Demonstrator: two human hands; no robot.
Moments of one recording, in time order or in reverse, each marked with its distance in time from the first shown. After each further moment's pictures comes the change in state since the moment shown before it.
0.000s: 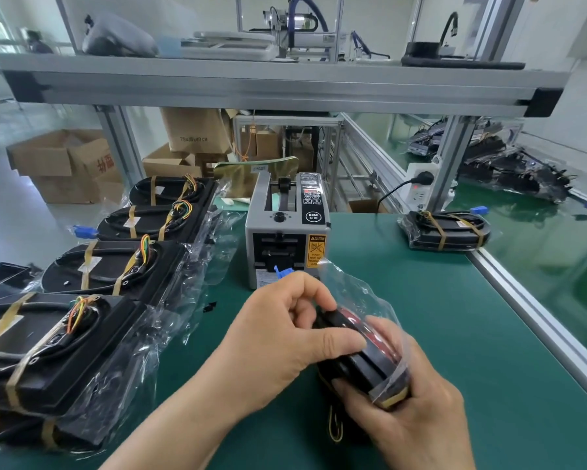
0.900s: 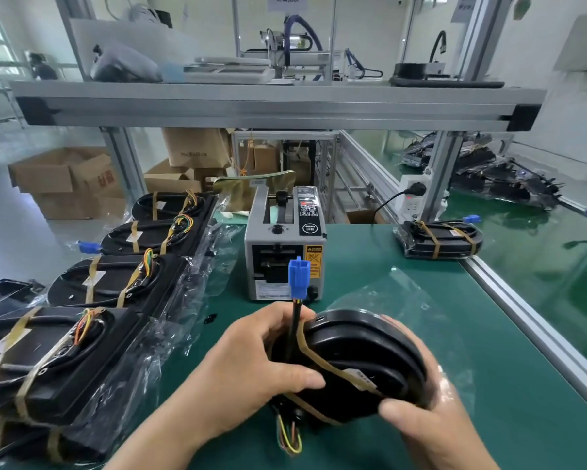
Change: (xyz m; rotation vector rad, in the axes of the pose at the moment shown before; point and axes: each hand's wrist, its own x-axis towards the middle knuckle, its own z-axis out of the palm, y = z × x) left_hand -0.016 -0.023 -0.021 0.126 -0.083 -0.079; right_hand 0.000 0.041 -0.016 0.838 -0.199 0.351
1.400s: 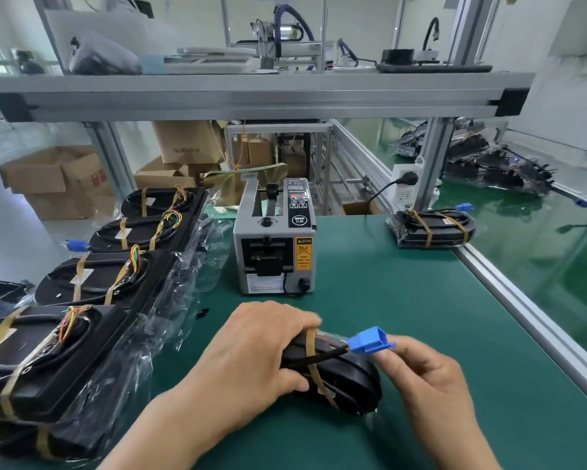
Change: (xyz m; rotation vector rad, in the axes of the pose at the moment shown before) left_hand 0.006 0.009 0.014 0.742 -0.014 0.316; right_hand 0.003 0.001 -0.009 -0.318 0.229 -0.022
